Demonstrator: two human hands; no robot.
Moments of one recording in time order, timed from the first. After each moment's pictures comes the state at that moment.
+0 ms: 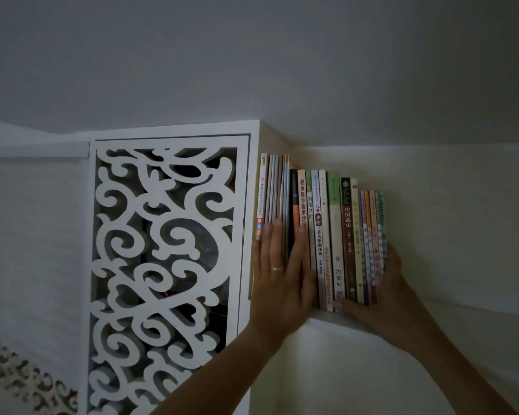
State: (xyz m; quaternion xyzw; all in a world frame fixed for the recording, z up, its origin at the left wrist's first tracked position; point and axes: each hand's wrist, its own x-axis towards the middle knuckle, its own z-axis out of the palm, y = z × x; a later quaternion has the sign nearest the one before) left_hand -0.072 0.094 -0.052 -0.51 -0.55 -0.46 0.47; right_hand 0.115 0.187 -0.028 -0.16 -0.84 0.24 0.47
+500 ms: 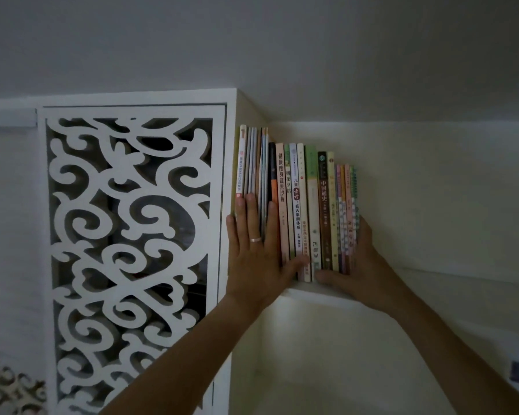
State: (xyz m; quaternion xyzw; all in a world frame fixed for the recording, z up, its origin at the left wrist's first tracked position) left_hand -0.079 0.093 -0.050 -0.50 -0.62 -0.37 0.47; right_hand 0.126 0.187 -0.024 -0.18 -0.86 0.23 0.43
